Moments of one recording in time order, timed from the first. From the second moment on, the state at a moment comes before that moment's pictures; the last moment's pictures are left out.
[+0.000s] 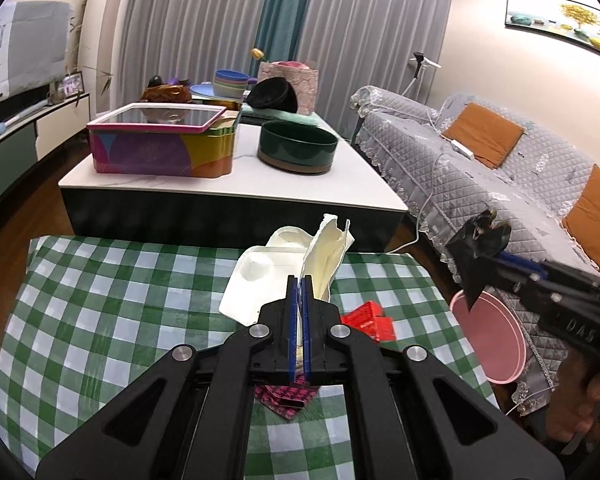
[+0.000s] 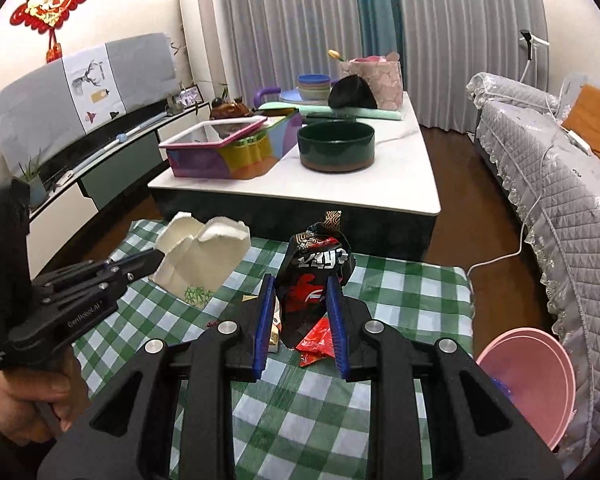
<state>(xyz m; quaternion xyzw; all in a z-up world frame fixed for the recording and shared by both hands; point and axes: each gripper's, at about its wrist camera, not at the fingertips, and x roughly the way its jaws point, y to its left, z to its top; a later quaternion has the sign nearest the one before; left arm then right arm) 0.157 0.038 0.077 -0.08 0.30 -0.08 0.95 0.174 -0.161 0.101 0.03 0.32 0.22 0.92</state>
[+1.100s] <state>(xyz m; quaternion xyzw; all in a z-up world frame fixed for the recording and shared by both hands) 0.151 -0.078 0.068 -0.04 0.30 -0.17 0.94 0.154 -0.311 0.075 0.06 0.31 0.10 0.94</state>
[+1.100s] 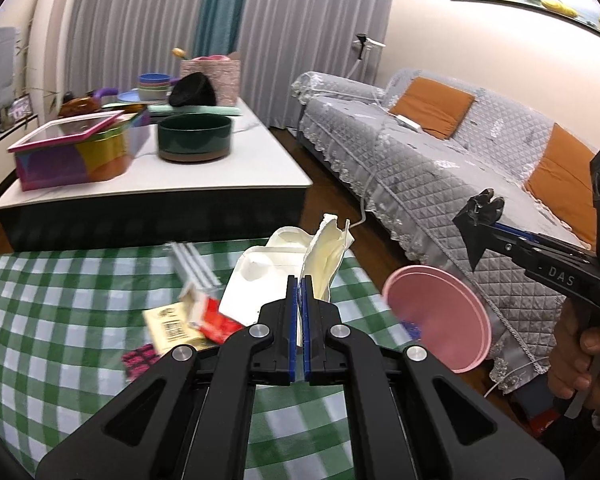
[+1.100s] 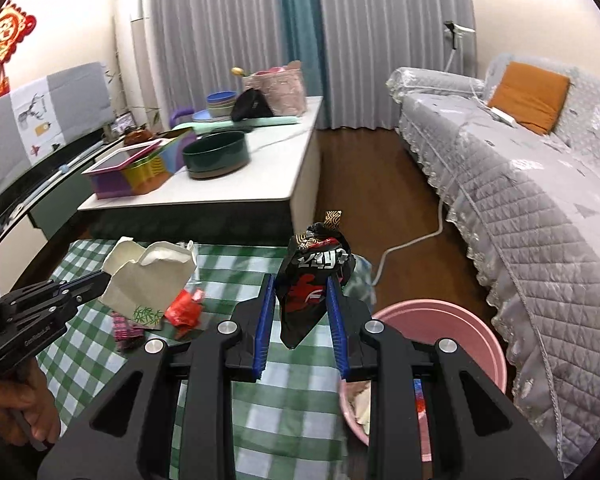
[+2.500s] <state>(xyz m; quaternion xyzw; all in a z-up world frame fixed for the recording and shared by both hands) 0.215 -0.277 0.037 -0.01 0.36 -0.26 0.90 0.170 -0.446 0.037 0.14 0.37 -0.04 0.92</state>
